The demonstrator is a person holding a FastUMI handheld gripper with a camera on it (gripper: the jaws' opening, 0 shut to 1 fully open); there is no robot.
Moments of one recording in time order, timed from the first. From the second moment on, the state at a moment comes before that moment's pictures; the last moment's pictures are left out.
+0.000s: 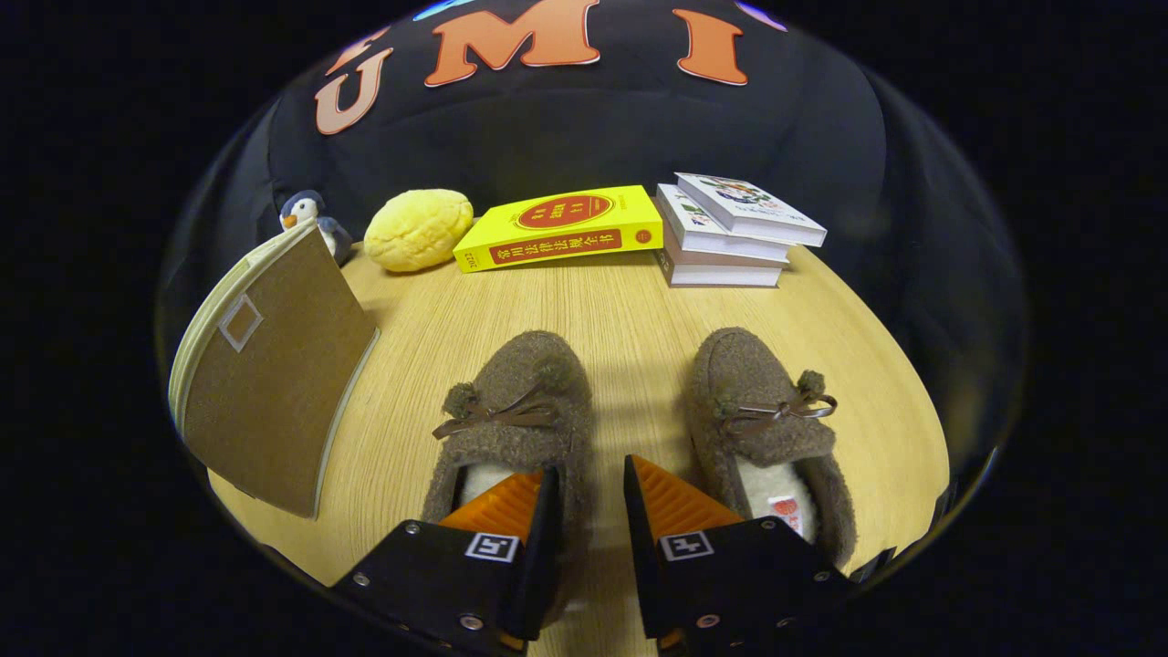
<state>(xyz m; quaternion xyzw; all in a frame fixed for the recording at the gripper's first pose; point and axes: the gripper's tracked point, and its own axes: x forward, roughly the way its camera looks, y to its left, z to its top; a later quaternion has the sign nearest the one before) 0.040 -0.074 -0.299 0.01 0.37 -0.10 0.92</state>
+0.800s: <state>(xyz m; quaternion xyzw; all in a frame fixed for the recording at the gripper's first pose) 0.045 -0.048 -0.244 0.04 0.34 -0.14 0.93</state>
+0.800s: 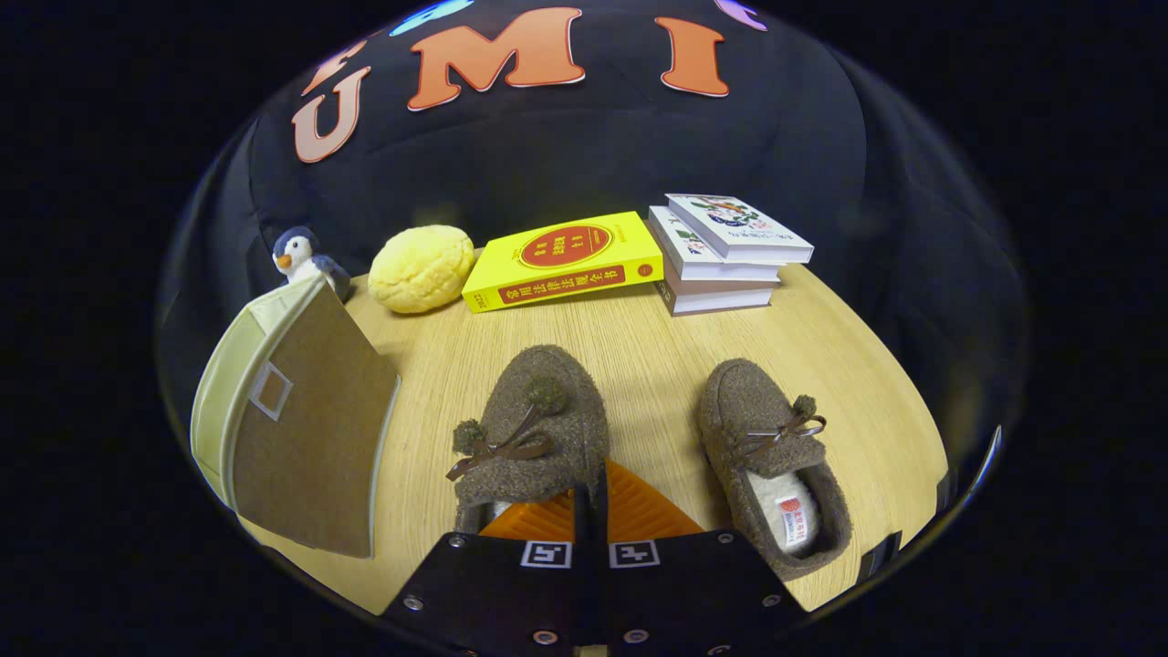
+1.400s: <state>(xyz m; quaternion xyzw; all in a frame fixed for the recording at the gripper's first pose) 0.057 0.041 -0.124 0.09 0.28 -0.16 0.94</state>
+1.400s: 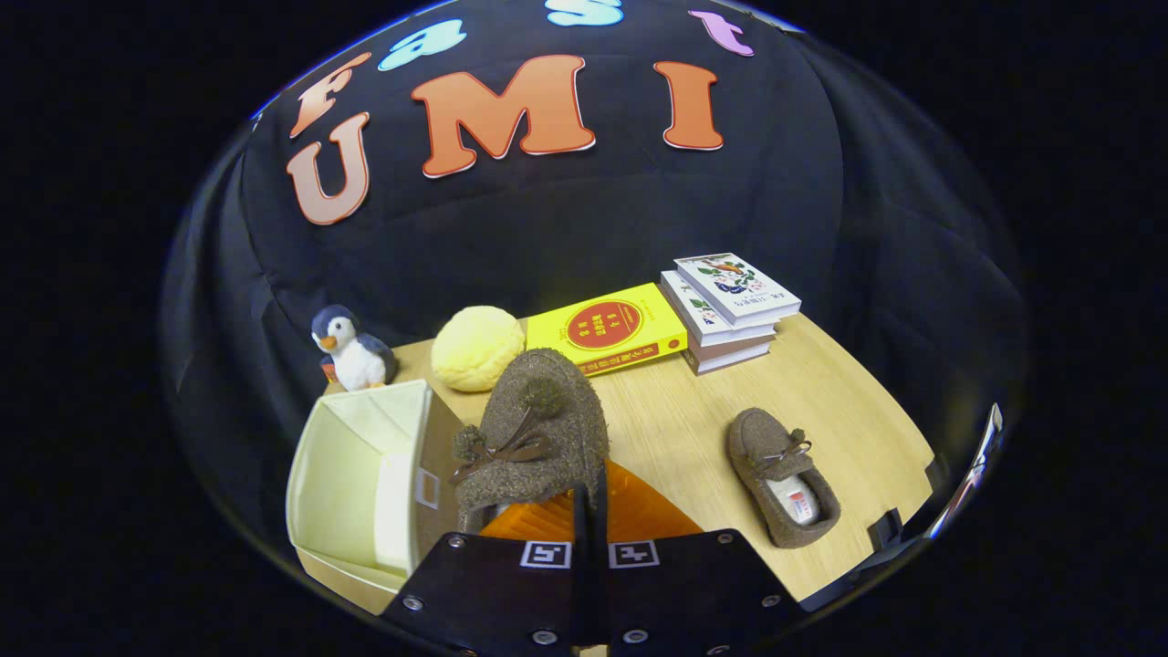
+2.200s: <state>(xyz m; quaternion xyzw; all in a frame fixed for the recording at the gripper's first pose) 0.122 0.224 -0.140 0.09 0.30 -0.08 0.95</state>
